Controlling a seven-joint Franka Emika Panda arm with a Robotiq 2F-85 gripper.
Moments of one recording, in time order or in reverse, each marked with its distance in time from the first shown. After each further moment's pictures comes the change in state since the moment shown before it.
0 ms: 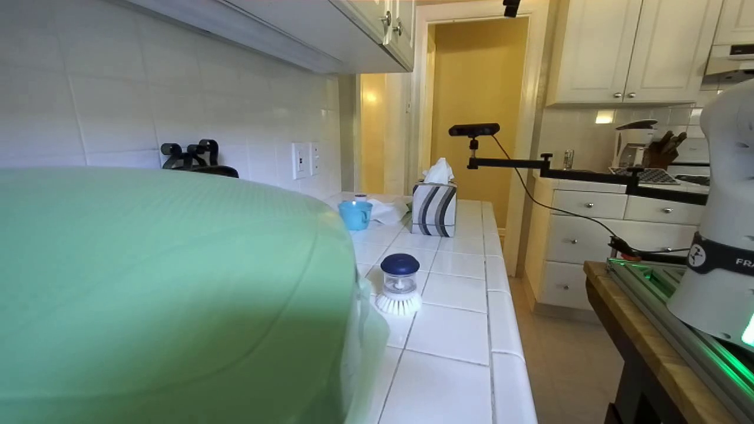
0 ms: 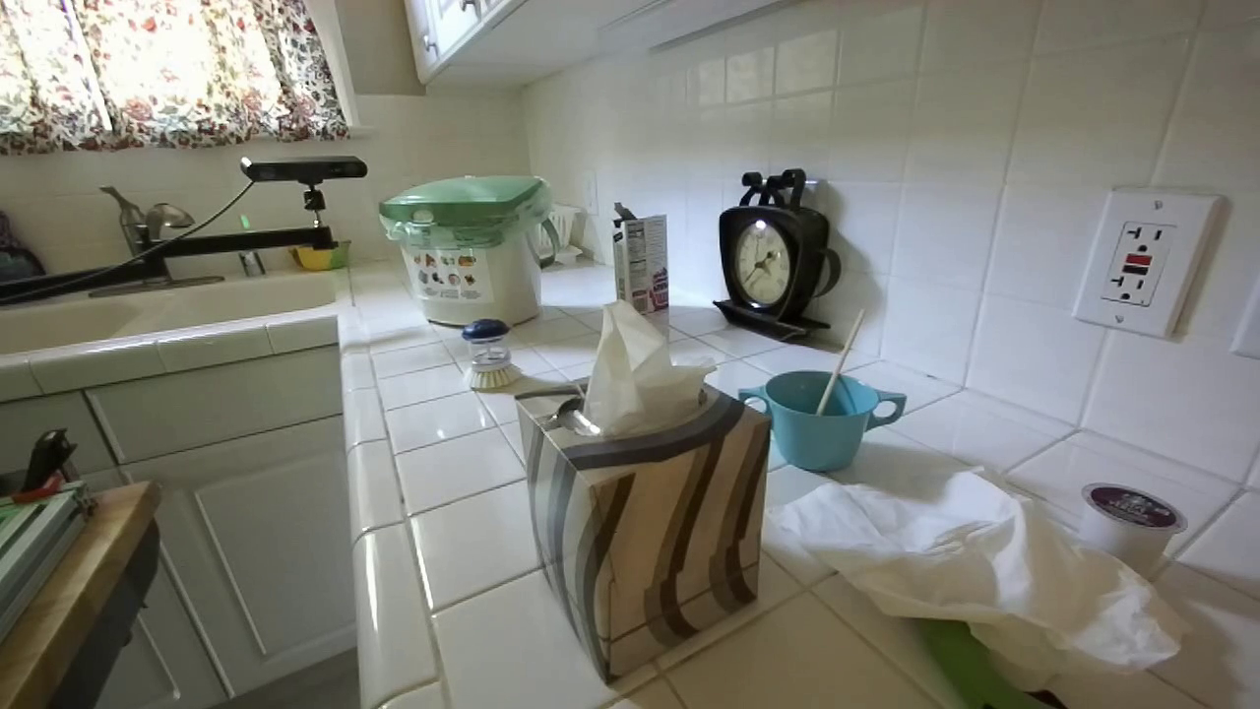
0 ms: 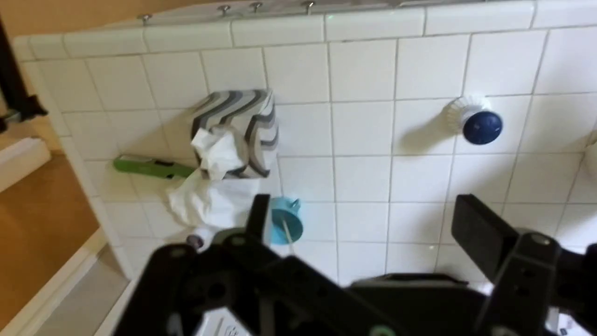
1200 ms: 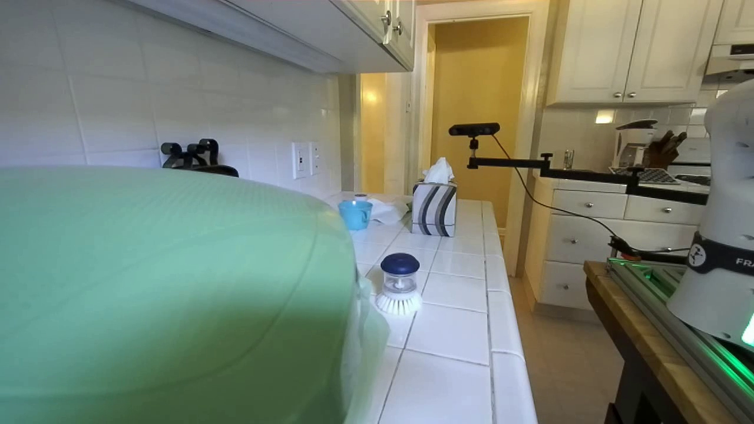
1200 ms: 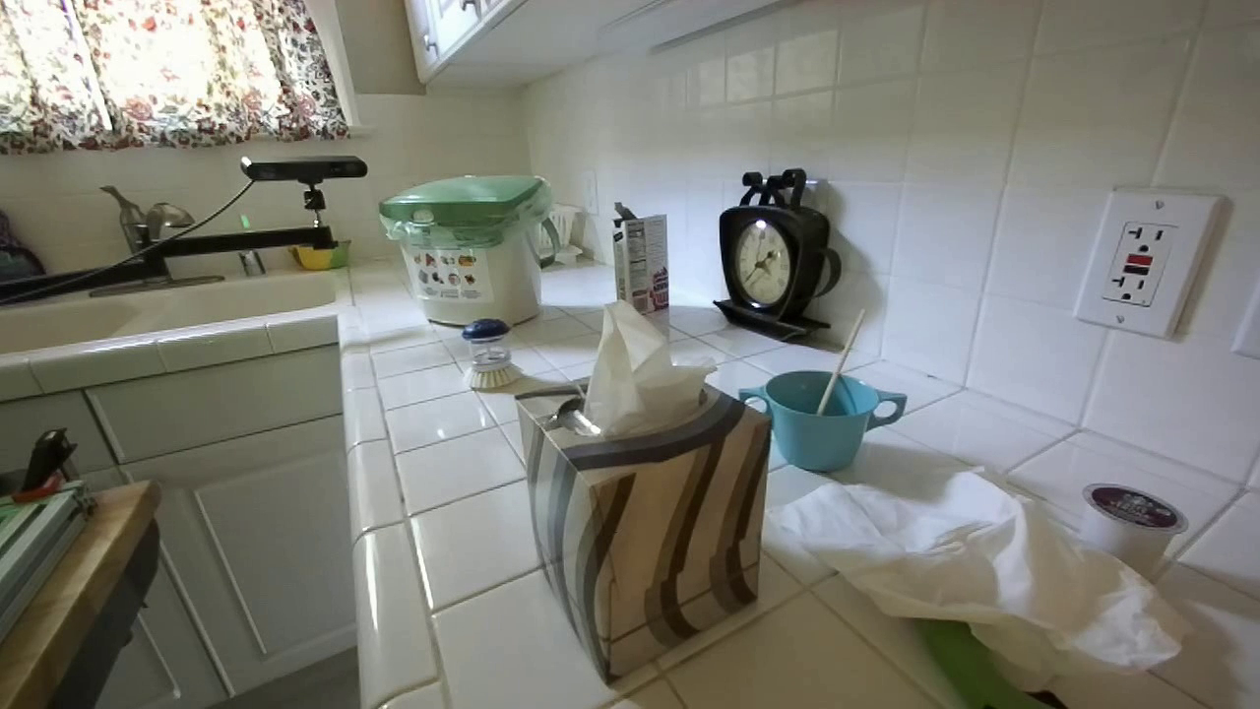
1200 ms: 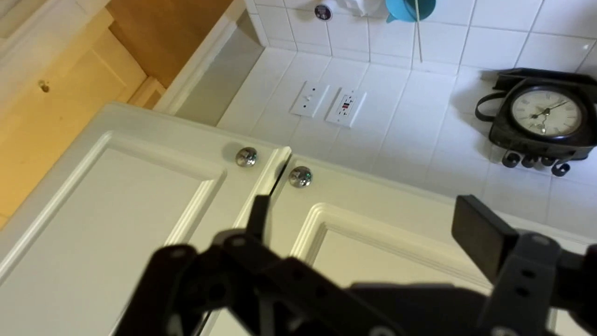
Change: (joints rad) arm -0.066 -0.145 0.099 -0.023 -0.320 0.422 0.105
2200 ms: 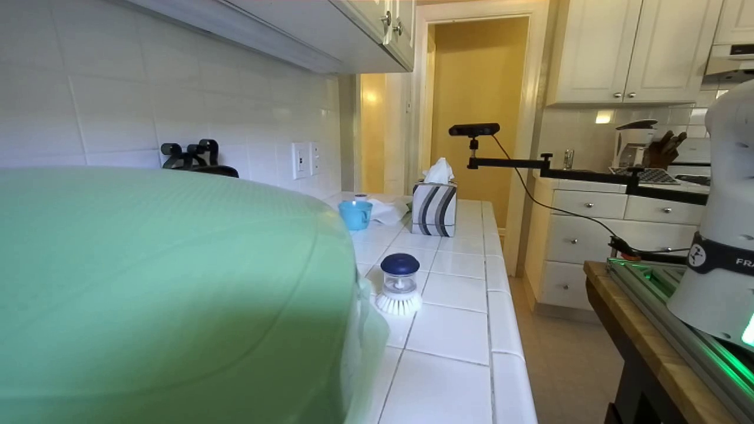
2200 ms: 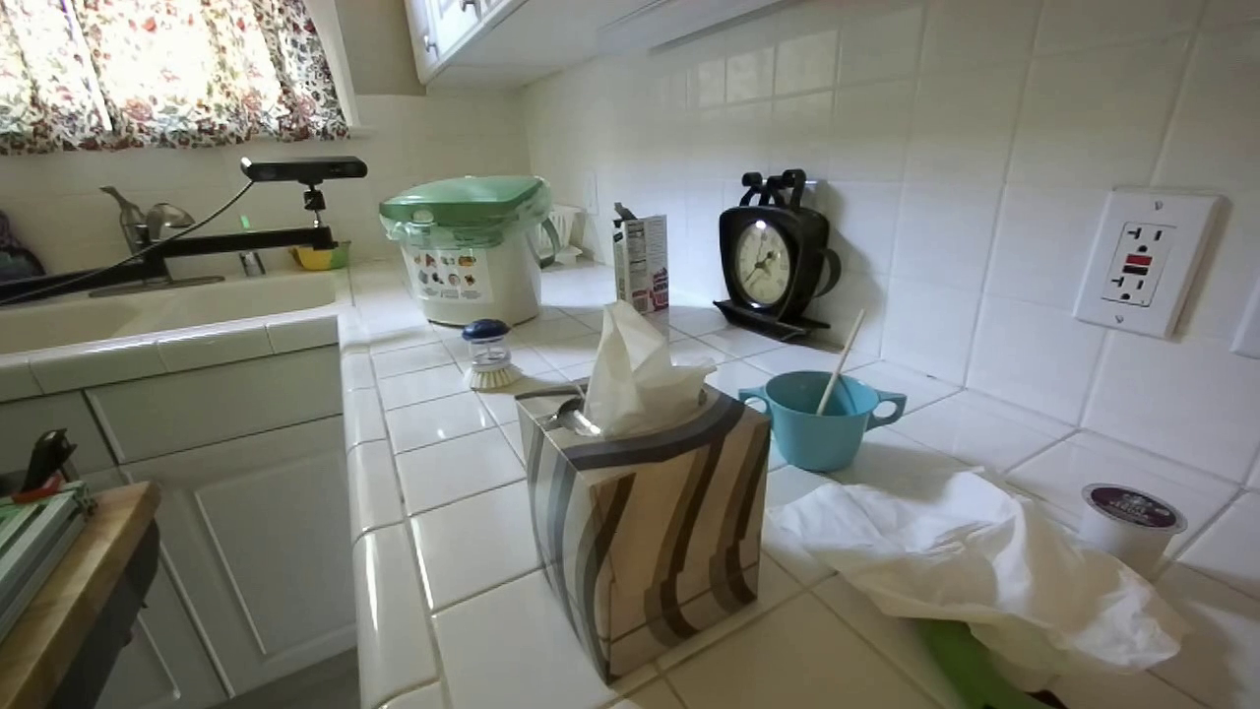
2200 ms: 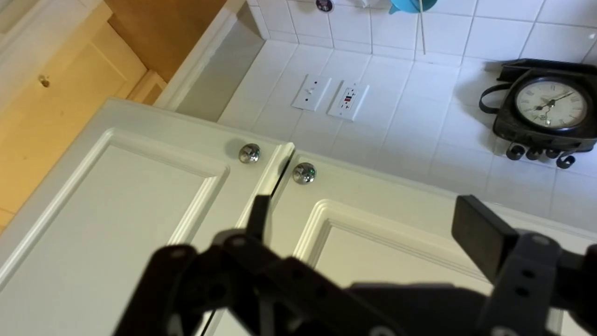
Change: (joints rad) arm -0.013 -0.014 -0.006 -0.026 0.002 0.043 0.001
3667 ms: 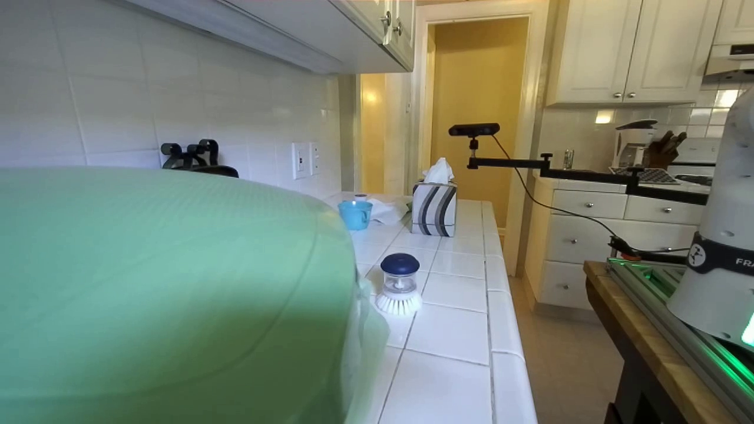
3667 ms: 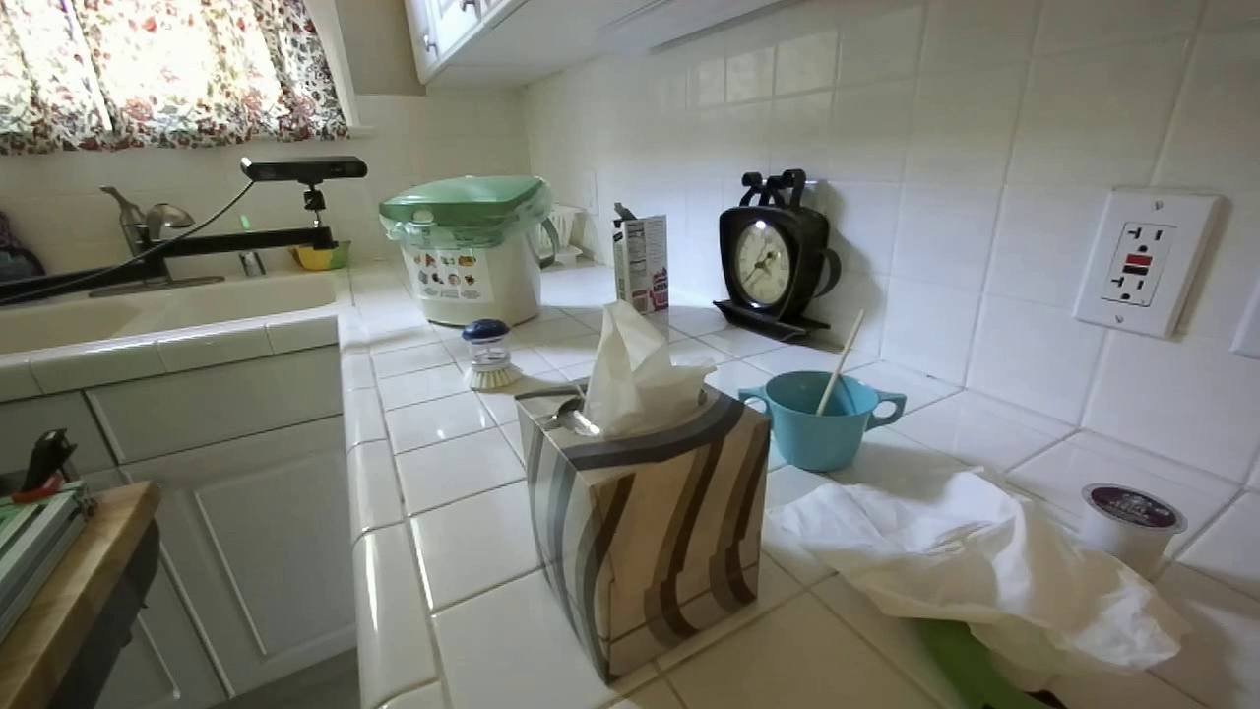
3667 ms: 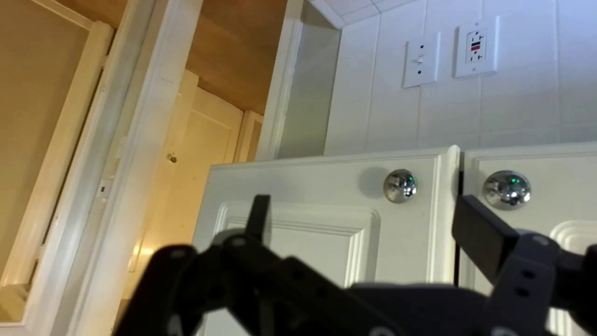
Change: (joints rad) arm -0.350 0.260 0.014 -0.005 -0.117 0.353 0.440
